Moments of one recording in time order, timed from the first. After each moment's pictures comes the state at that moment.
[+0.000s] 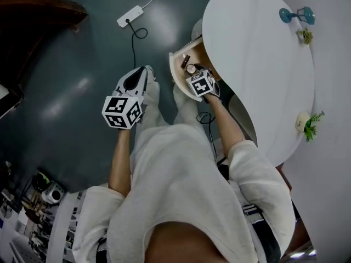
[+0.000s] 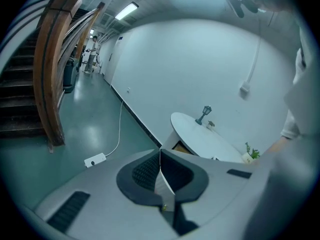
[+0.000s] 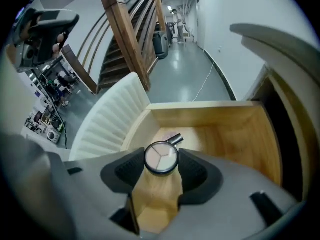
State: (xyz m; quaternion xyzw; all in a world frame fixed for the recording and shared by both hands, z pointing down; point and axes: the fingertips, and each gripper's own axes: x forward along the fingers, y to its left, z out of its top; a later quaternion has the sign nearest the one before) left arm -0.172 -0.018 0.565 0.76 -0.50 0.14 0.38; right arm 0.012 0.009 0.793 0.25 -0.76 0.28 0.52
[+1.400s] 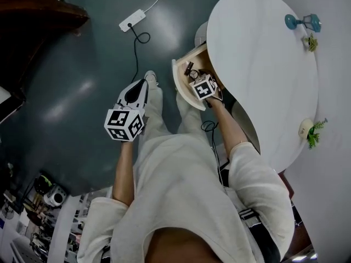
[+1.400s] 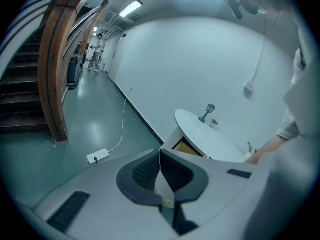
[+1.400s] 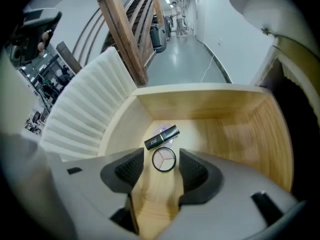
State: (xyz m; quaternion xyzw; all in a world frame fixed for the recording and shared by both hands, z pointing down) left arm -0.185 -0.010 0.586 0.75 -0.51 0.15 0.40; right arm 0.019 0.001 0.835 0.25 -0.74 0.29 0.55
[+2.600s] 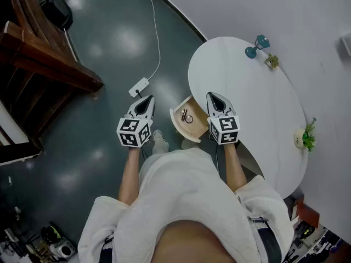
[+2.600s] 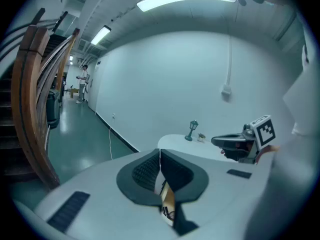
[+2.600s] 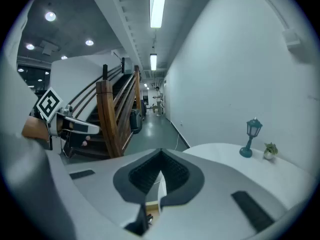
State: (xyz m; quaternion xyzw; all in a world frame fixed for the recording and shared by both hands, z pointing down) left arm -0.143 -0.072 0.443 0.83 -0.49 0.12 0.24; right arm 0.067 -0.087 0.447 0.50 -0.84 0.13 0.19
